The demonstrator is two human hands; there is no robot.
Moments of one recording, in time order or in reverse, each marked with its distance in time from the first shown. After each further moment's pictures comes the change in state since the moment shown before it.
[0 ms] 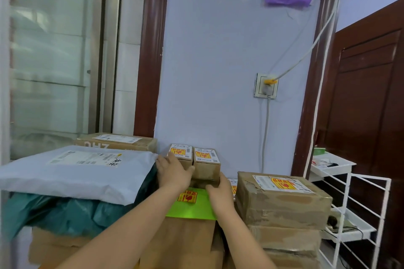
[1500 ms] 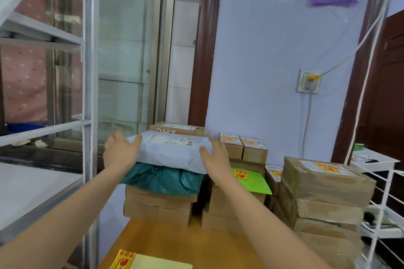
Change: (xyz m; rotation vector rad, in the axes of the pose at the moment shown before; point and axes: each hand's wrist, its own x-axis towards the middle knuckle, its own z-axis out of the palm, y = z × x) left_hand -0.037 -0.157 -0.244 -0.013 0.399 -0.109; right_hand -0.134 -0.138 0.092 -0.173 -0.244 -0.275
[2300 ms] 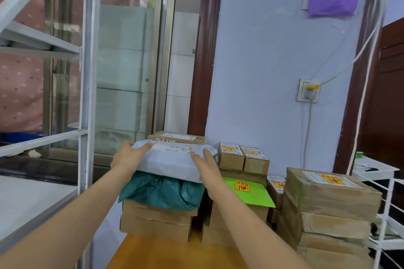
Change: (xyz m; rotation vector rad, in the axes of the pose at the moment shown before) left_hand 0.022 0.011 0.014 -0.244 -0.164 -0.166; right_hand 0.013 -0.008 0.020 0.459 -0.125 0.209
